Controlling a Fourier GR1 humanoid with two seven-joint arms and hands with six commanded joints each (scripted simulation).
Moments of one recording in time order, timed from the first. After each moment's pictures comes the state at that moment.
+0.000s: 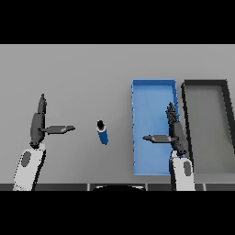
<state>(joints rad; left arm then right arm) -0.11 0.43 -0.16 -1.48 0.24 0.26 0.01 0.00 0.00 0.00 -1.57 0.00 0.00 0.00</state>
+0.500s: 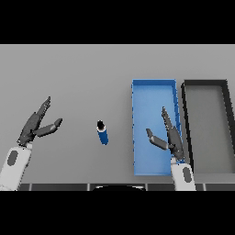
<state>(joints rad) -0.11 0.63 -0.20 -1.45 0.28 -0.09 -0.09 0.09 -0.07 0.12 -1.67 0.15 0.04 -0.09</state>
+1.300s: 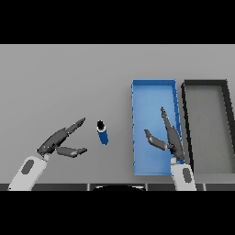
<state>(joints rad) -0.05 0.61 -0.41 -1.65 0.23 -0.27 -0.09 0.09 -0.09 0.14 -1.70 0.21 0.03 -0.04</state>
